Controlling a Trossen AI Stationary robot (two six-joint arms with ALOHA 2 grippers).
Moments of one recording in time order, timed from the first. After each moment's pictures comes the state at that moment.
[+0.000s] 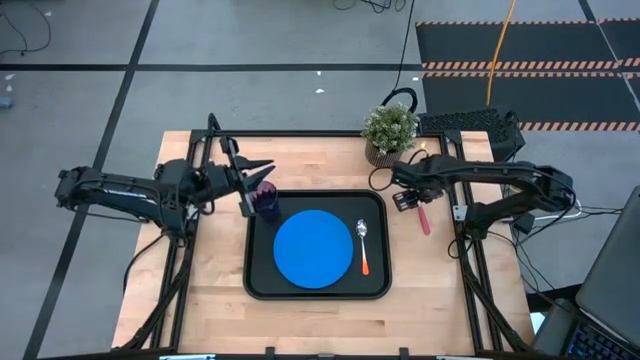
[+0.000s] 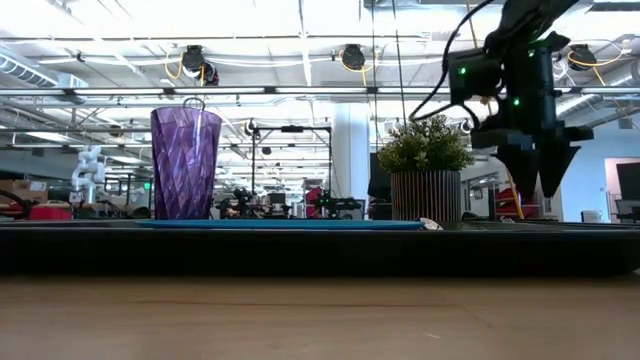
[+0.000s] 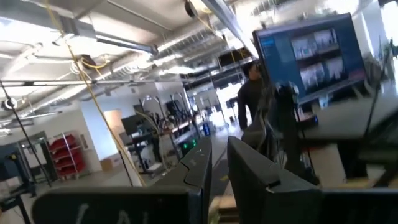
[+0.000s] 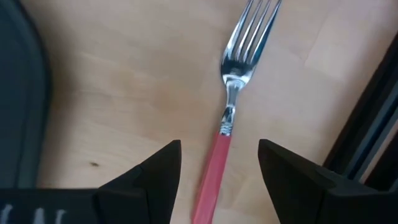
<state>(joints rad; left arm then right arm) -0.05 0.91 0.70 0.56 -0.26 0.44 -0.38 1.29 0.77 -1.09 0.13 0.83</state>
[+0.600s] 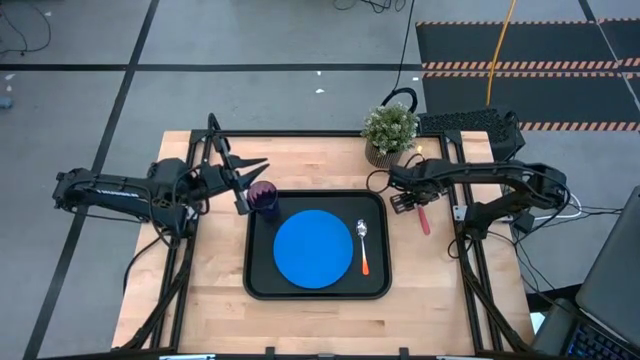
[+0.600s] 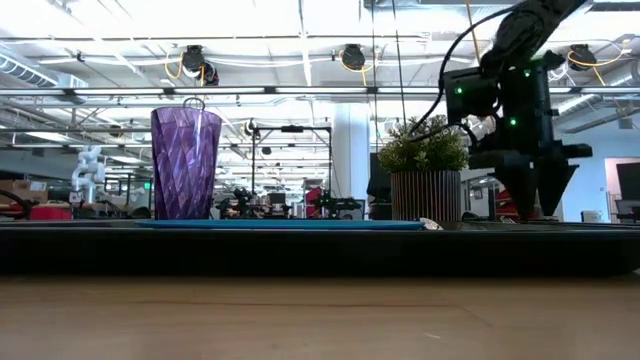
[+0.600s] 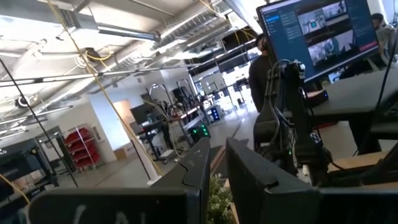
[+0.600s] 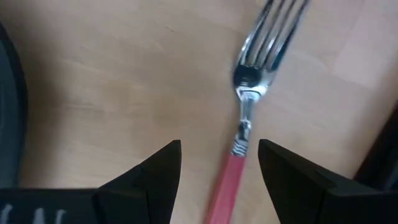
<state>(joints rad) -0.05 0.83 0.70 0.42 -0.32 0.50 -0.38 1.36 0.70 -0.97 0.13 0.84</state>
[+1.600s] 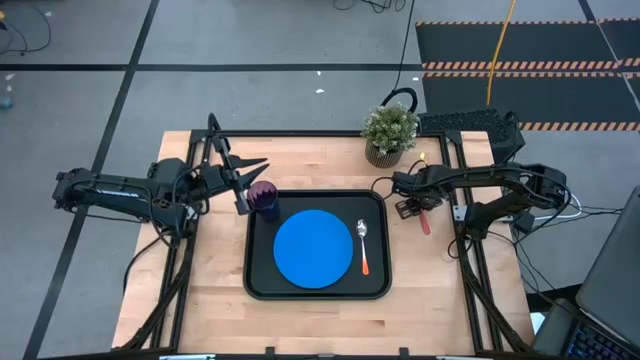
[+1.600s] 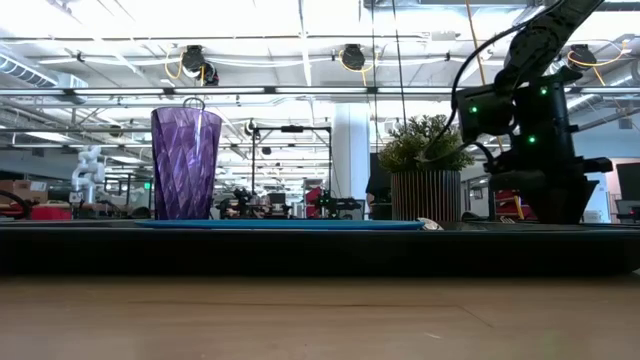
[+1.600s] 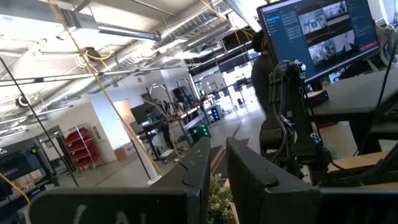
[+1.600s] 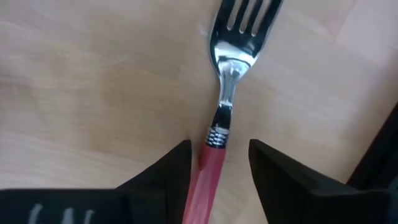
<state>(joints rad) -0.05 0.83 0.70 0.42 -0.32 0.49 -0.38 1.36 0.59 -0.90 0.13 0.83</state>
